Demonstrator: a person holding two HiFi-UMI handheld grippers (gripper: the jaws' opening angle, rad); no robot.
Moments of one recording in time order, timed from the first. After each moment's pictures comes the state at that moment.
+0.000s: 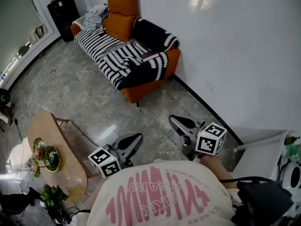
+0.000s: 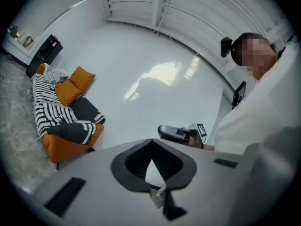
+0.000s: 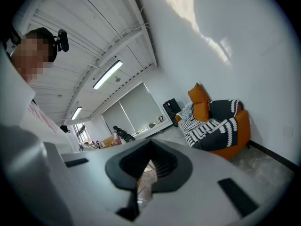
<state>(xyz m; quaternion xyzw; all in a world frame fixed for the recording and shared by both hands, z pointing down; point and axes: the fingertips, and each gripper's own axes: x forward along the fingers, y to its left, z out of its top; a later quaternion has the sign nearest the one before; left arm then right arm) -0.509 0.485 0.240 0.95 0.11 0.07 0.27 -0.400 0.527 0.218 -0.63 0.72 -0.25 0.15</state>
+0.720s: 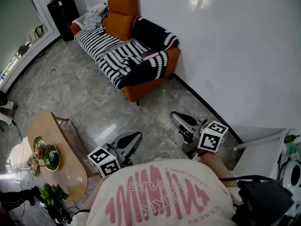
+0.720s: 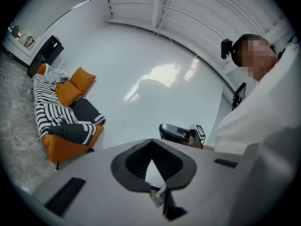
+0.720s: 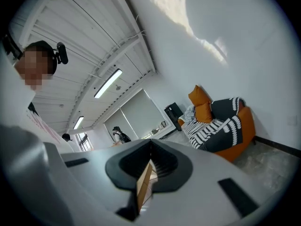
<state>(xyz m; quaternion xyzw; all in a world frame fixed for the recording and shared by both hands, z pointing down) -0.518 0.481 0.237 0.95 0.11 0.06 0.27 -0.401 0.528 0.205 -0.63 0.71 -0.24 0.20</state>
